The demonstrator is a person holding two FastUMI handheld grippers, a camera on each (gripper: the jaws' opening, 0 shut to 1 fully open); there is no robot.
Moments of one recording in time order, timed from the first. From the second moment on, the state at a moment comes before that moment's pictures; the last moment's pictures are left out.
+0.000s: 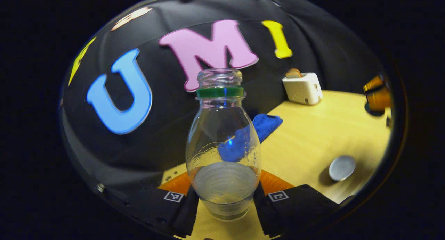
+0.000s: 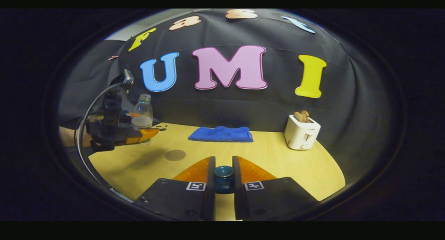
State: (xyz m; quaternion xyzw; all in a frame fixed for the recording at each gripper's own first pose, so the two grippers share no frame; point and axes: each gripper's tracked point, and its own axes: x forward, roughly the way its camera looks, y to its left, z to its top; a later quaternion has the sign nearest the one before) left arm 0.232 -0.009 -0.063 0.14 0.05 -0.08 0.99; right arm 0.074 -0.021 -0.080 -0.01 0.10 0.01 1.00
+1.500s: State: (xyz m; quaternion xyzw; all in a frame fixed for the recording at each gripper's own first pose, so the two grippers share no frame) left arm 0.205 0.011 -0.077 -0.04 0.01 -0.10 0.99; right arm 0.121 0.027 -0.152 0.01 0.09 0.06 0.99
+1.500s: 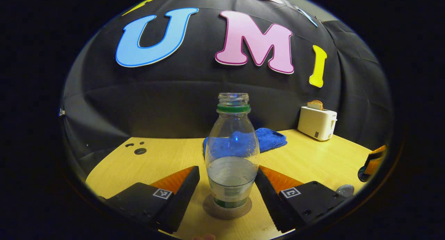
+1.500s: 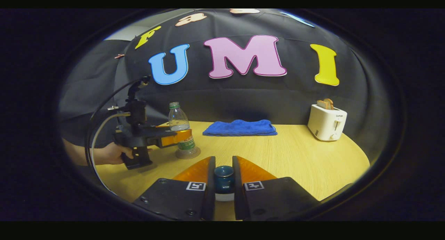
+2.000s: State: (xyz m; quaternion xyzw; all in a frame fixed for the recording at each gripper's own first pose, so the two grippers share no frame) left arm 0.127 0.010 -0.104 -0.08 0.03 -0.14 0.99; right arm 0.133 0.033 -0.185 0.01 0.09 0.05 0.99
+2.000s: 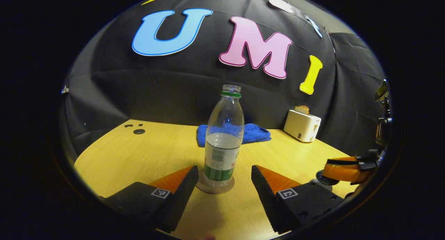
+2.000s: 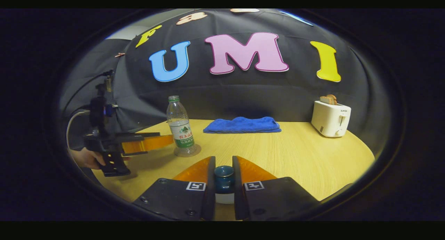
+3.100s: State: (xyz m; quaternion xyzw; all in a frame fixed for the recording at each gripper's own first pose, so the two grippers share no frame) left arm 0.046 0.039 -0.115 -0.09 0.09 -0.06 0.99; right arm 0.112 0.029 -0.179 0.00 0.06 0.06 1.00
